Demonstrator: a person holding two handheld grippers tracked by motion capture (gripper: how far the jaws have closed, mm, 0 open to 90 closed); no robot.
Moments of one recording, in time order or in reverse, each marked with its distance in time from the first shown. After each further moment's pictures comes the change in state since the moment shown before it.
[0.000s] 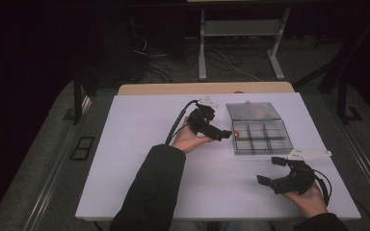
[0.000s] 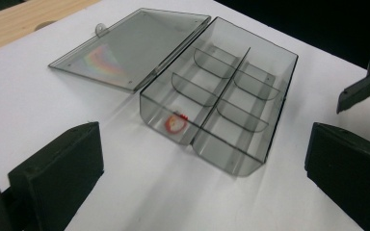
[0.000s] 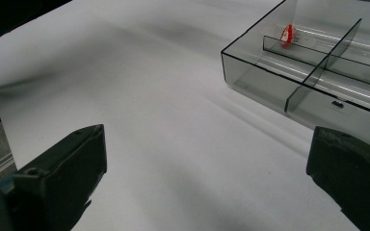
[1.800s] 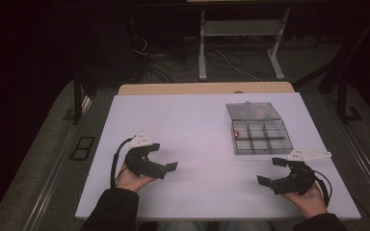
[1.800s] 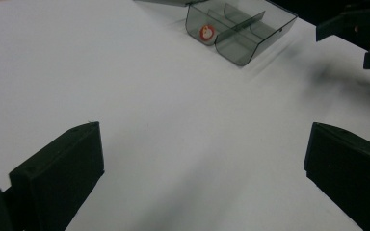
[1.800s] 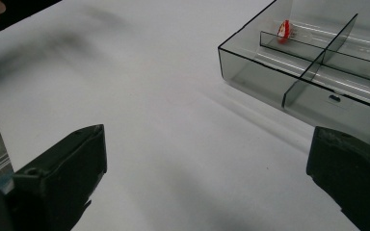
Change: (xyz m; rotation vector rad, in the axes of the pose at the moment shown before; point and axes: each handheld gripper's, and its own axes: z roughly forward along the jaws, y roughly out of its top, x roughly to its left) left arm -0.029 -0.138 -0.144 -0.108 0.149 -0.138; right arm 0.000 -0.002 0.000 0.005 -0.015 0.003
